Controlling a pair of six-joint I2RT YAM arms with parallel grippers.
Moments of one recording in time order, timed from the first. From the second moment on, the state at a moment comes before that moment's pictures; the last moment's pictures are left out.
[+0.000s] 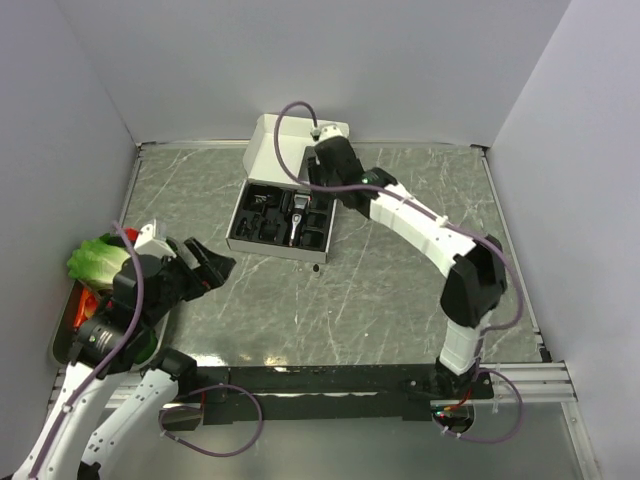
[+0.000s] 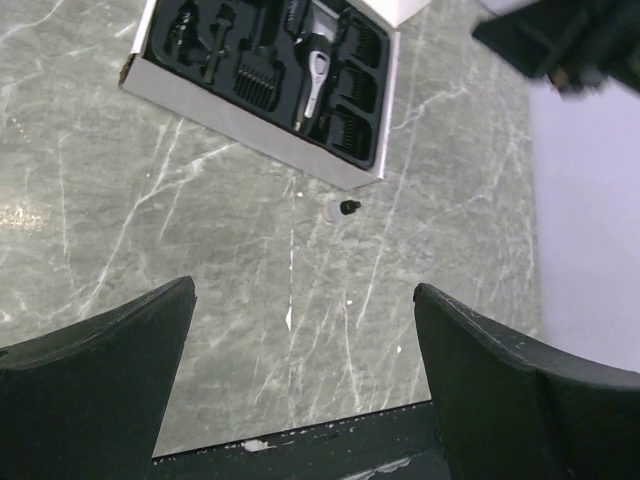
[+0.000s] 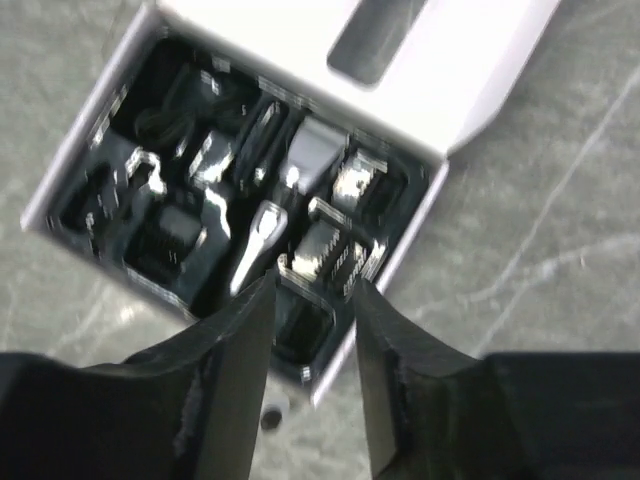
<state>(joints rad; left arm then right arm) -0.42 0.48 0.86 -0.79 -0.07 -0.78 0.66 1.83 1.73 -0.53 0.23 0.25</state>
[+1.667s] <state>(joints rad) -1.19 1.81 0.98 -0.21 -0.97 -1.05 0.79 1.01 0.65 -0.38 0.20 0.52</state>
